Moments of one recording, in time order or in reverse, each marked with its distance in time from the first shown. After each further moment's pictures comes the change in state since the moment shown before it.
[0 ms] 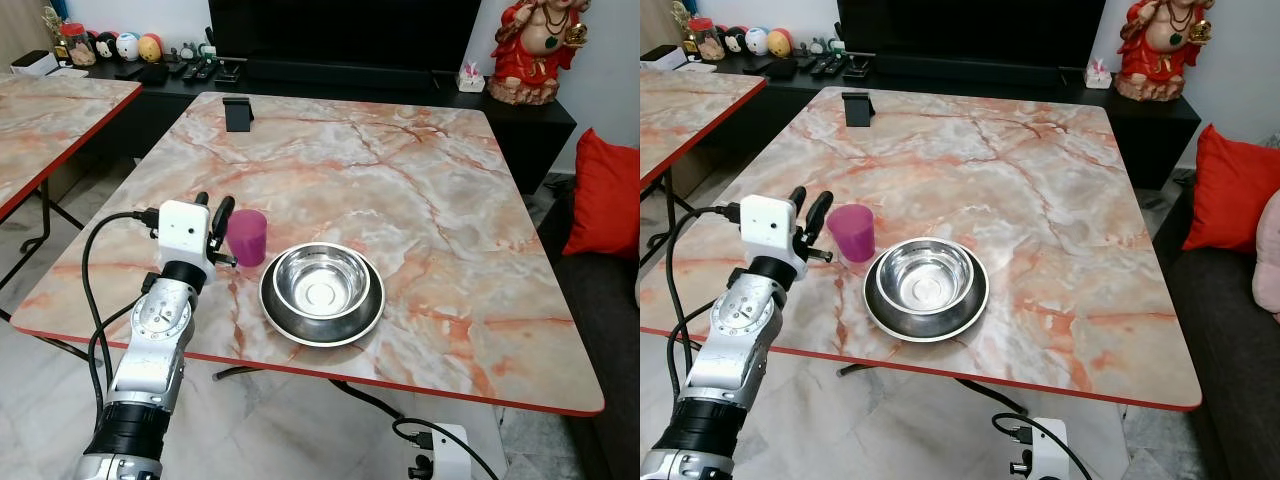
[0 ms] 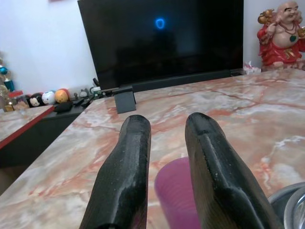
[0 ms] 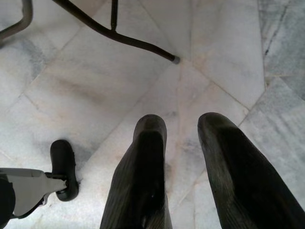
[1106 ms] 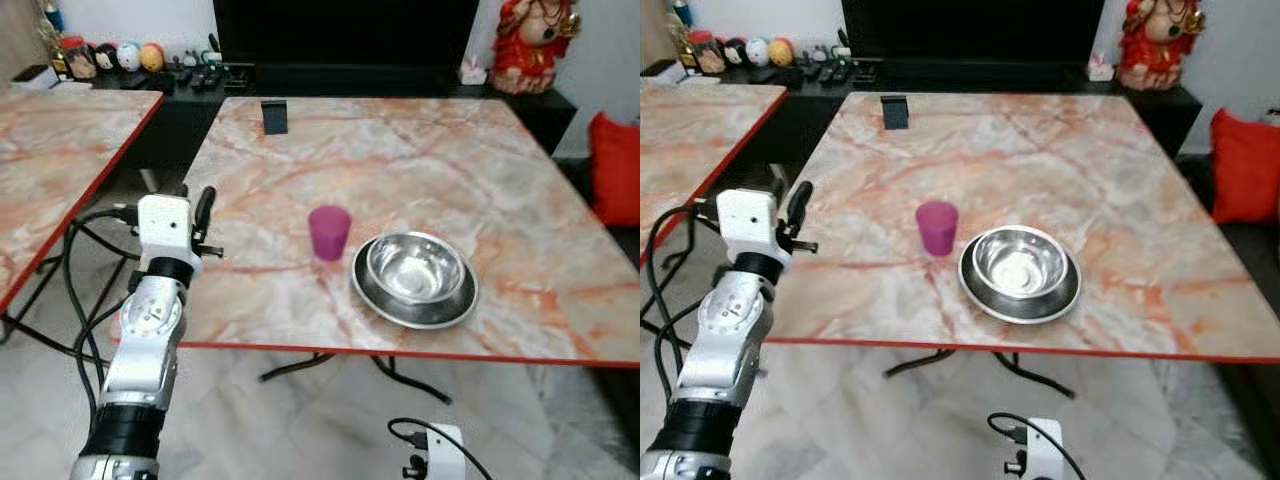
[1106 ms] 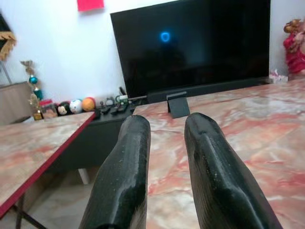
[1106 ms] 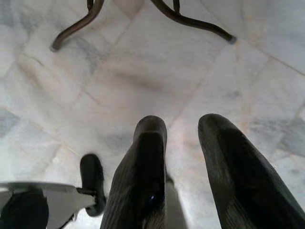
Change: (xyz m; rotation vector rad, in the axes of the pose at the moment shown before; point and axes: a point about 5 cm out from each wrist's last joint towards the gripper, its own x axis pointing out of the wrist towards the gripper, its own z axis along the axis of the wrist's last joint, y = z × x) left arm -0.003 0.018 0.007 -0.012 -0.035 0.133; right arm 0.000 0.004 0.003 0.014 -0.015 0.011
